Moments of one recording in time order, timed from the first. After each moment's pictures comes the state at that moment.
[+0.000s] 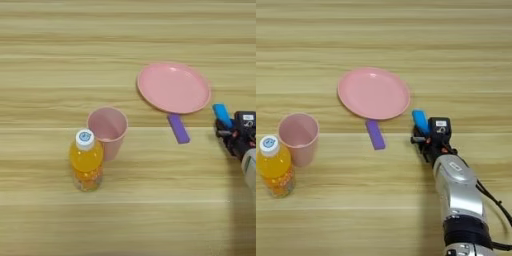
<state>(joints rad) -0.15 -0.33 -0.26 0.42 0.13 0.11 0.24</state>
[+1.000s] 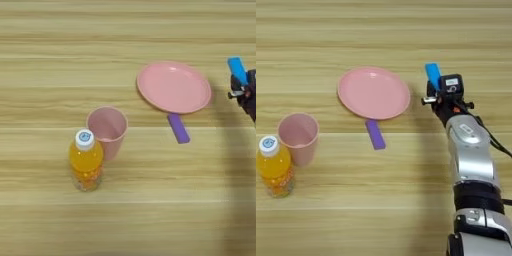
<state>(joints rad) -0.37 -0.43 -0.22 0.42 0.04 0.01 0.25</state>
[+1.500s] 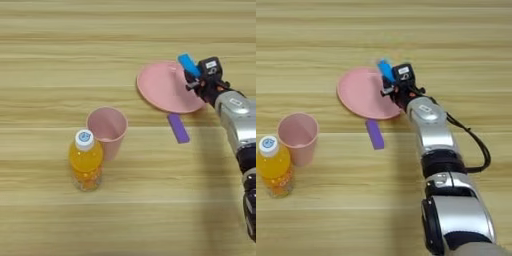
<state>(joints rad) -0.58 -0.34 -0.08 0.73 0.01 -0.01 0.35</state>
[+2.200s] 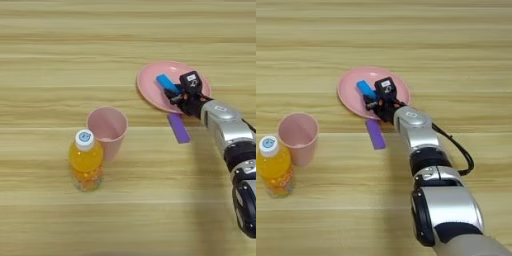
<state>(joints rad) -0.63 -0.29 -0.06 0.92 0.02 -0.01 0.47</state>
